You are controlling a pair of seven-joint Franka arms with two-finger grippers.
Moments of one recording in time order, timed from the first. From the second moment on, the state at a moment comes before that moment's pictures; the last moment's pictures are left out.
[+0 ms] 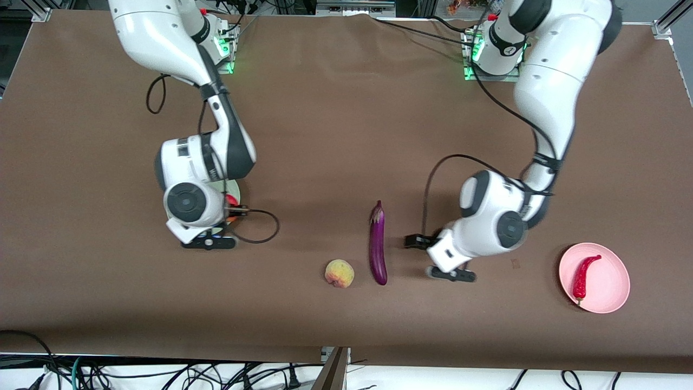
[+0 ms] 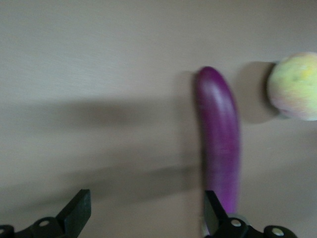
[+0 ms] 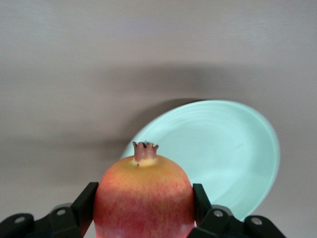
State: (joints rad) left arm -0.22 0.91 -0.22 -1.26 -0.18 2.22 -0.21; right arm 0.57 0.69 -0.36 -1.48 0.09 1.89 0.17
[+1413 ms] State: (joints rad) left arm -0.46 0.94 0.14 -1.24 -0.13 2.31 -0.20; right arm 0.63 0.92 -0.17 -1.16 0.31 2.38 0.73
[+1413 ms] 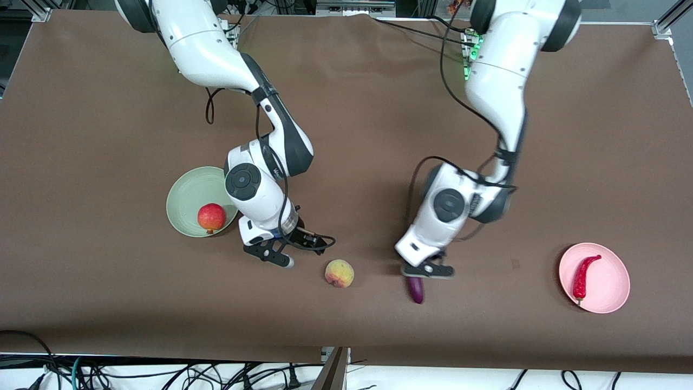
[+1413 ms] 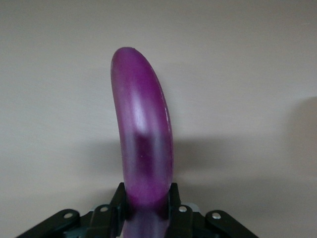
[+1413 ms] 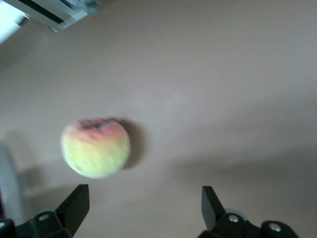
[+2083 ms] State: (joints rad) left arm 0.02 0.85 0.14 -1.24 -0.13 2.04 0.77; right arm 0.62 1.11 -0.12 -1.02 0.31 2.68 0.72
